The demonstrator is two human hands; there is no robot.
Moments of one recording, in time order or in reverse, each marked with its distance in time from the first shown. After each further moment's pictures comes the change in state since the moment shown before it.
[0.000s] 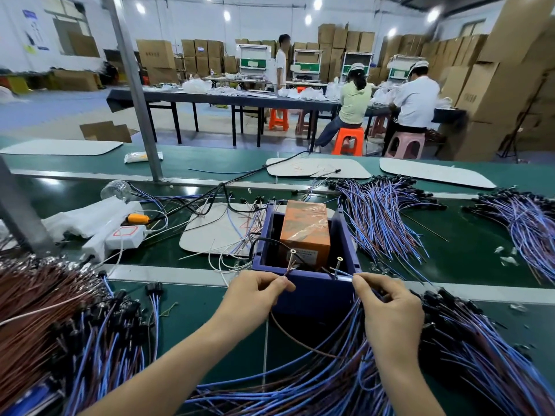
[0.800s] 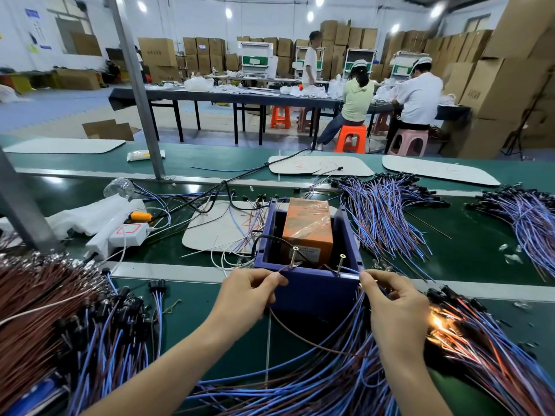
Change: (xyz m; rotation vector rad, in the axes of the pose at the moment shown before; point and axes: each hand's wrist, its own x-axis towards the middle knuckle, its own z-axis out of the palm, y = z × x) left_hand -0.001 -0.009 -0.005 -0.086 0.073 -0.027; right_hand 0.006 0.012 -0.002 -0.009 0.007 -0.010
